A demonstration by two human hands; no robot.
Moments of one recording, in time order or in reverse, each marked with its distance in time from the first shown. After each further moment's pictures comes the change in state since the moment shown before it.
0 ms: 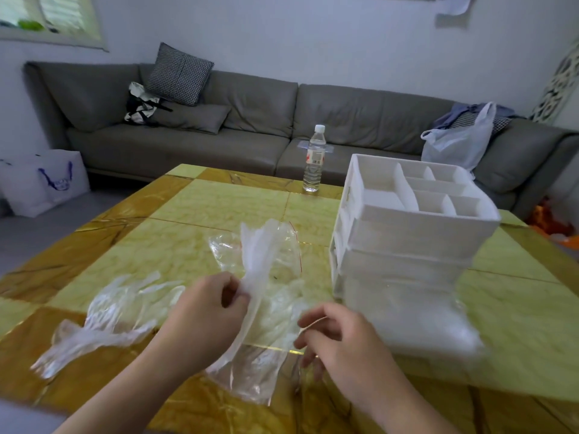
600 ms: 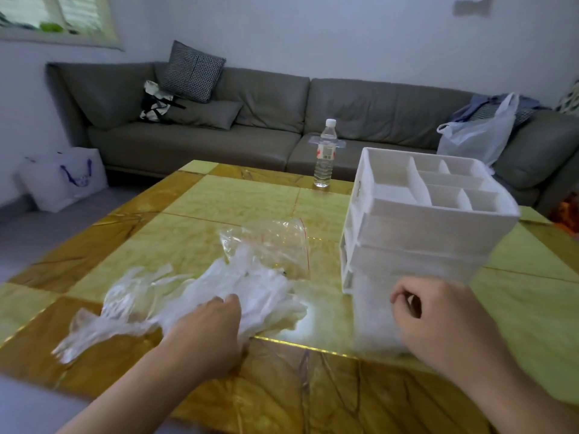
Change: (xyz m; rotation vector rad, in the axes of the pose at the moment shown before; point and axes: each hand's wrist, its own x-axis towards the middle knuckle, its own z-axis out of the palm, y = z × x) left_hand -0.007 -0.010 0.006 0.655 -0.366 -0.059; right_hand 0.007 0.008 -0.091 -0.869 0.460 -0.393
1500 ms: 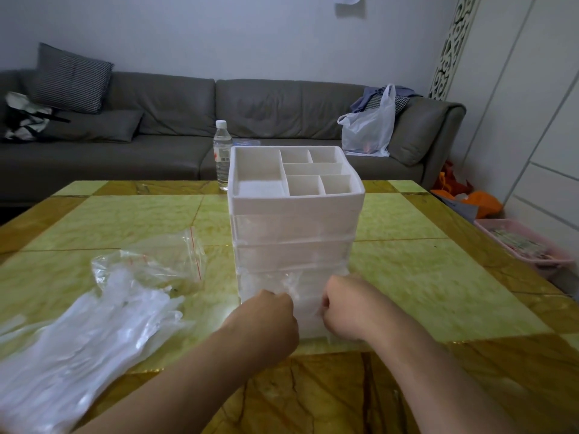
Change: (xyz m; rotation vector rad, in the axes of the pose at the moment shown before) left_hand 0.034 0.223 0.011 0.017 -0.021 0.388; right_hand 0.013 0.082 -0.005 -0.132 -0.579 0.359
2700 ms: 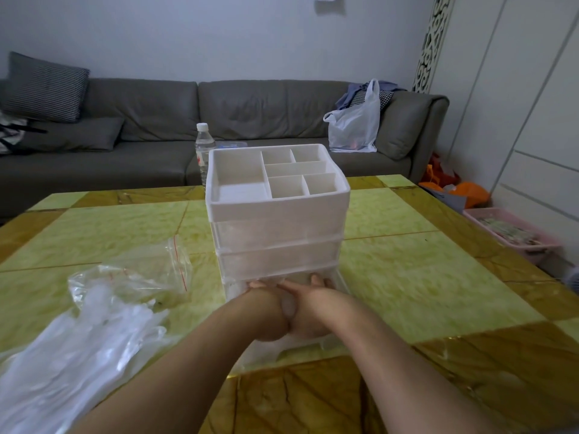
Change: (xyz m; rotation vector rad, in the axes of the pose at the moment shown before) left_hand 0.036 0.014 -0.016 0.088 -0.244 -0.121; right_hand 0.038 -0.021 0.015 0.314 -0.352 0.106
